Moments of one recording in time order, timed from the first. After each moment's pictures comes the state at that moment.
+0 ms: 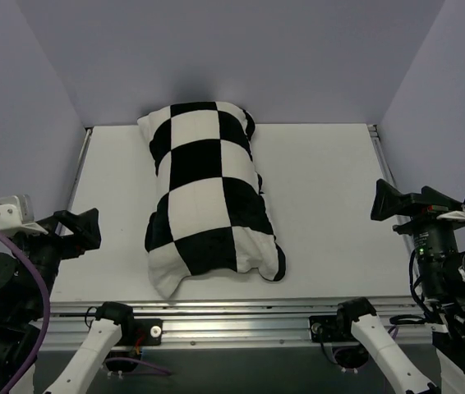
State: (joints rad) left arm -0.23 0.54 1.46 -0.99 -0.25 -0.28; right arm 0.26 0.51 1.31 -0.63 0.31 0.19
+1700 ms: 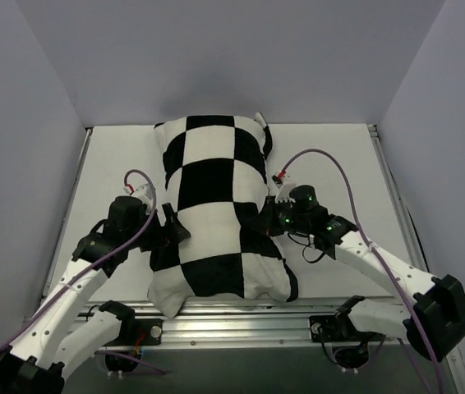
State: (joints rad) left arm -0.39 0.91 0.78 -0.62 0.17 -0.64; right arm 0.60 1.21 0.74 -0.06 -0.30 0.55
